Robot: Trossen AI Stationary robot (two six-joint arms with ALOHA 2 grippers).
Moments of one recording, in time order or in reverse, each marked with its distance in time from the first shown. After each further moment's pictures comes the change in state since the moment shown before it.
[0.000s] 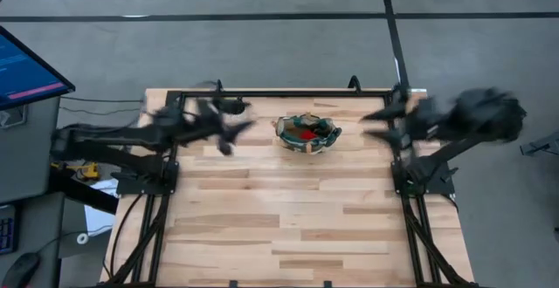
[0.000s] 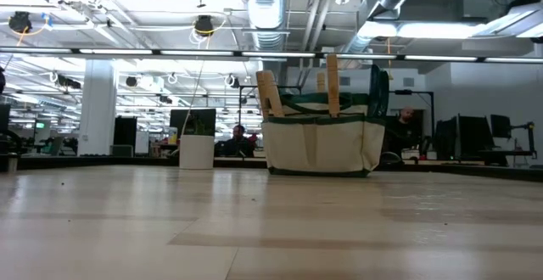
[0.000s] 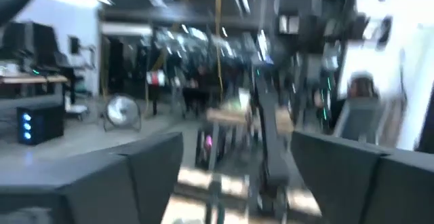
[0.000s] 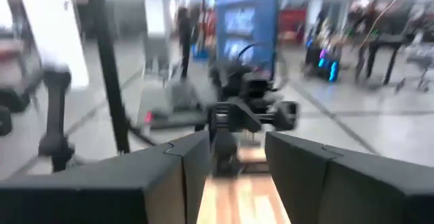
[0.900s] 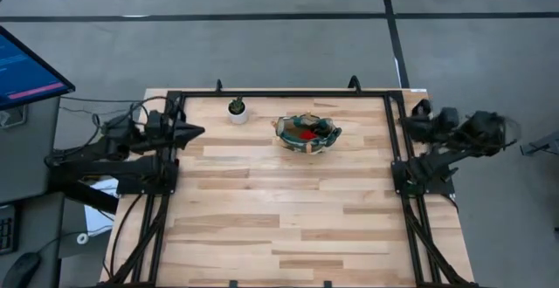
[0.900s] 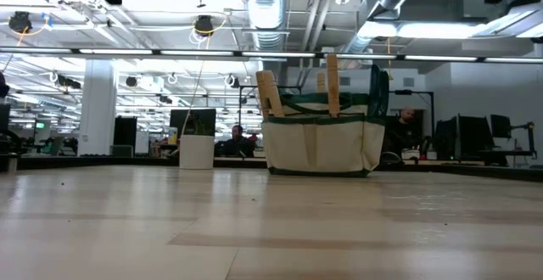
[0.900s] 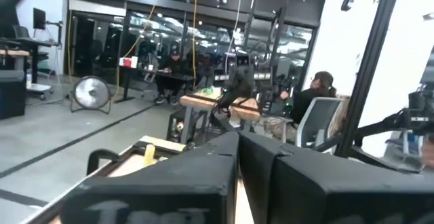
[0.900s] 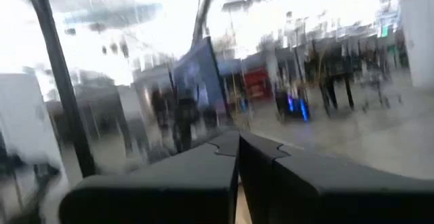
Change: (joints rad) left arm 0.046 -0.708 -0.248 -0.492 0.151 -0.120; right arm -0.058 -0.983 -0.900 0.269 0.111 0.054
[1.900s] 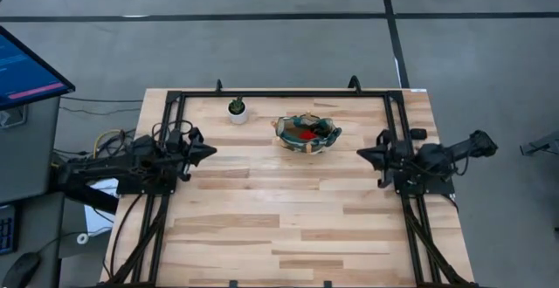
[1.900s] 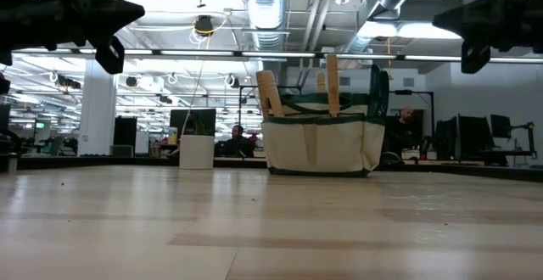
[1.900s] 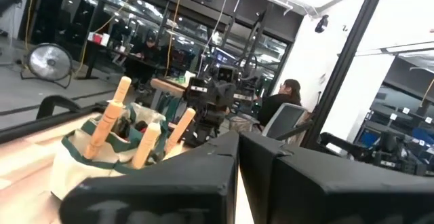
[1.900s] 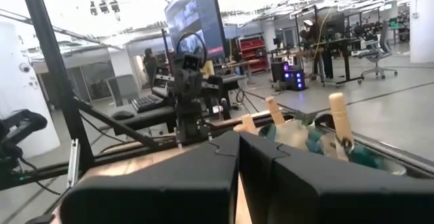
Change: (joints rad) left arm 0.000 -0.214 -0.496 0.321 0.079 -0.210; right arm 0.000 -0.002 -0.556 0.403 0.002 0.030
